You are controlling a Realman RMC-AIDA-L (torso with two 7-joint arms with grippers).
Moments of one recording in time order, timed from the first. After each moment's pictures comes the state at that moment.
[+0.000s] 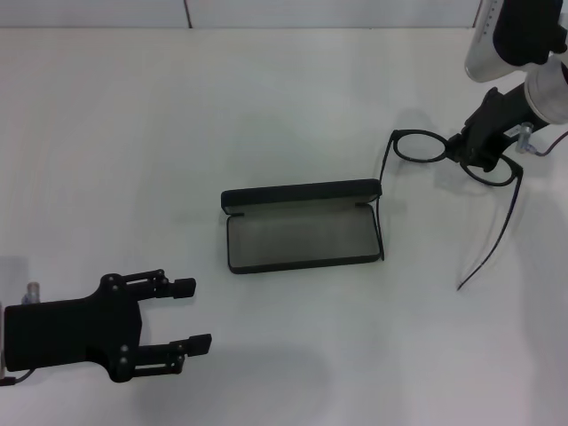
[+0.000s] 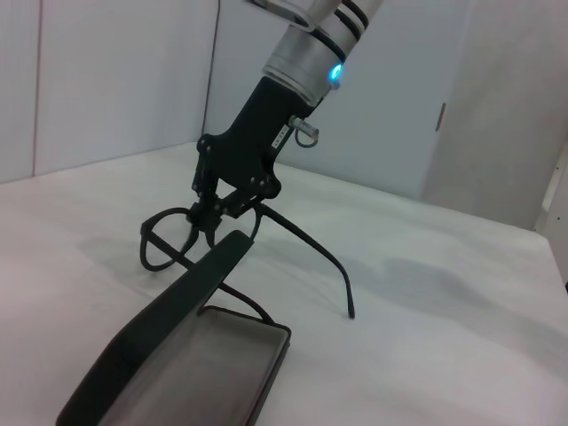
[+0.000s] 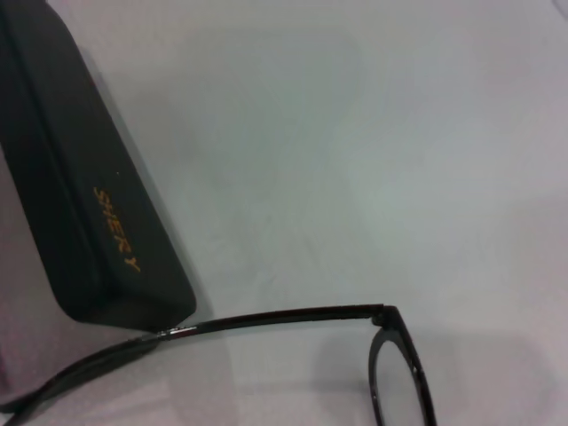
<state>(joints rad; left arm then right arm) -0.21 -2.08 0.70 0.73 2.03 1.78 -1.11 0.98 2.01 -1.22 -0.67 -2.55 -1.12 1.89</state>
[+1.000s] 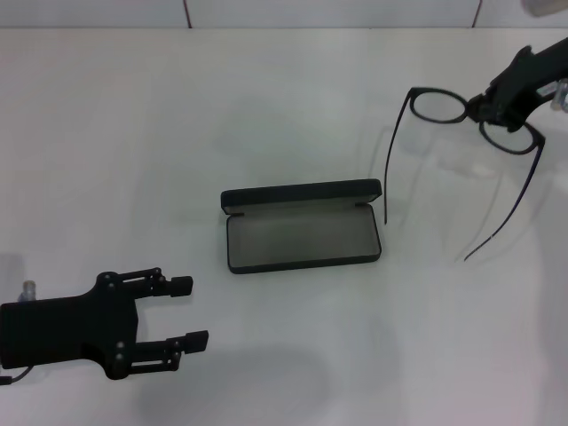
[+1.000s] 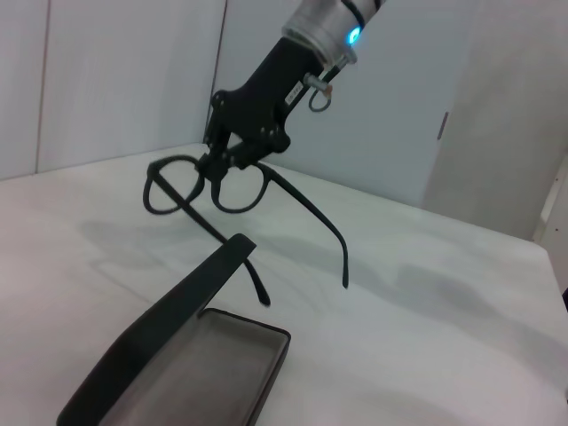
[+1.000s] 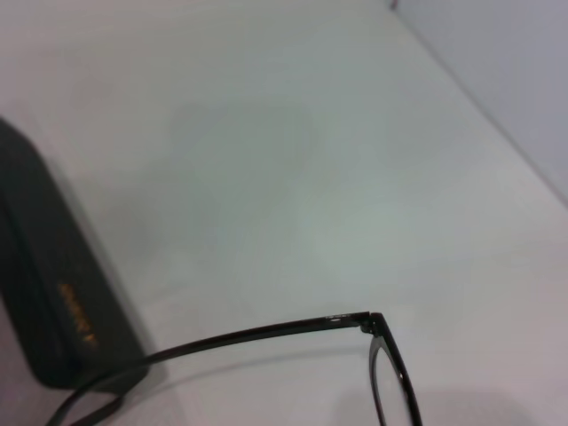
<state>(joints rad) -0.22 -2.07 0.70 0.73 2.02 1.79 -1.14 0.94 1.99 -1.06 -0.85 -2.54 -1.28 1.90</state>
